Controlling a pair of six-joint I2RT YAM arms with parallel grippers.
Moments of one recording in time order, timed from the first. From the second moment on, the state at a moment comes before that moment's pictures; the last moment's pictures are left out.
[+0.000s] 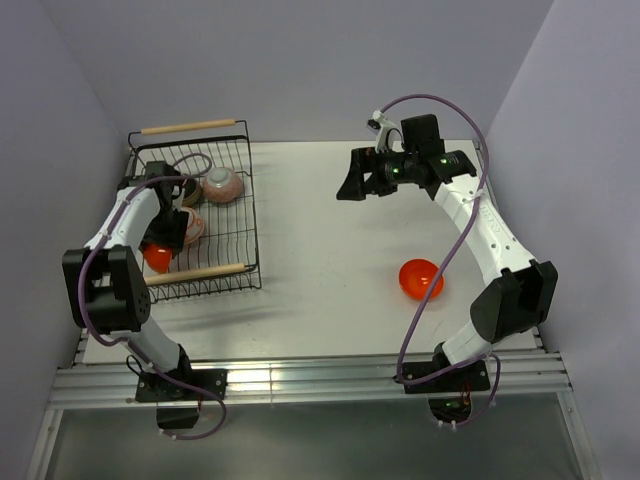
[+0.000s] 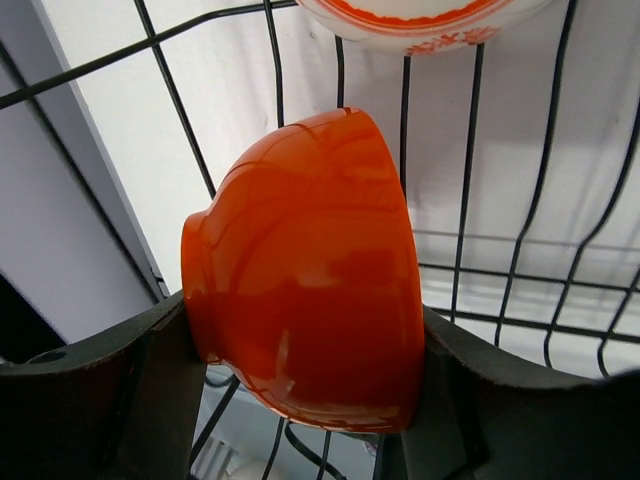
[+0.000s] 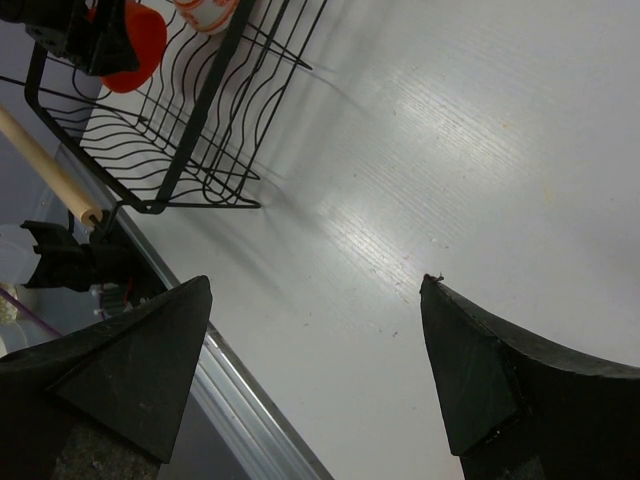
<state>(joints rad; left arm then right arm) 0.05 1.67 1.31 -1.02 -0.29 0.11 0.28 1.56 1.57 -0.75 -0.63 0.14</state>
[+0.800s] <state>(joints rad) -0.12 1.49 1.44 -0.86 -0.06 0.52 0.27 1.55 1.56 -0.75 -0.63 0.12</state>
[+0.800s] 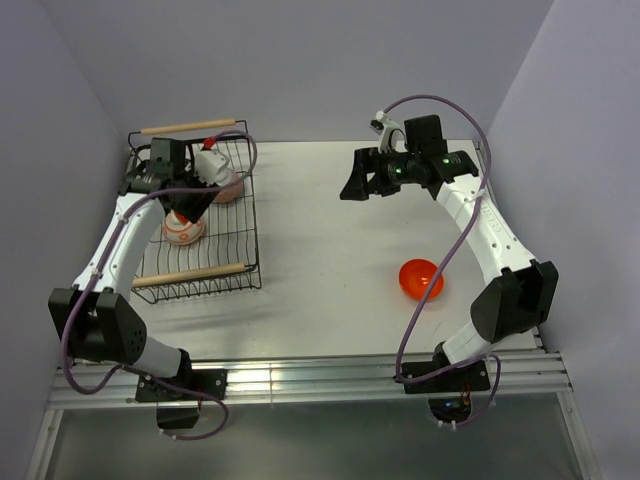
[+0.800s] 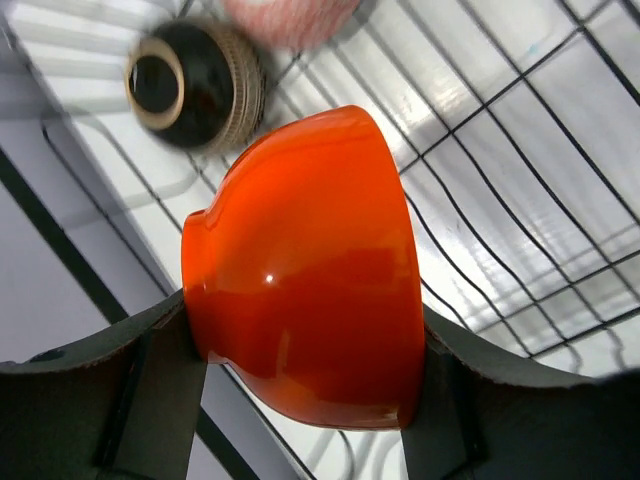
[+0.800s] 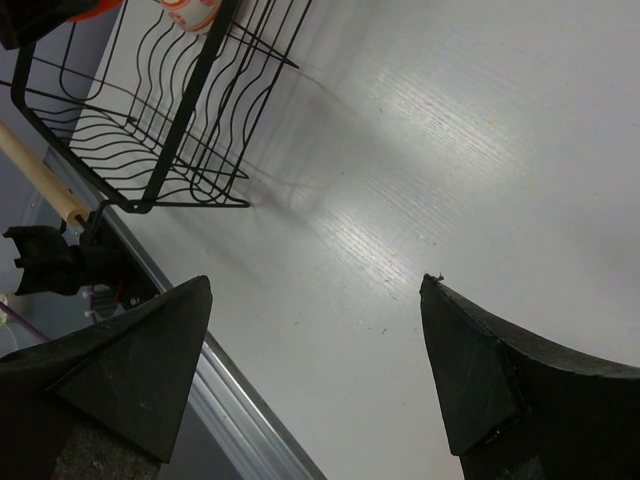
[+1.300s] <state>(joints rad) -0.08 1.34 1.11 -0.47 0.29 1.24 0.25 1.55 1.56 -0.76 -0.63 0.11</state>
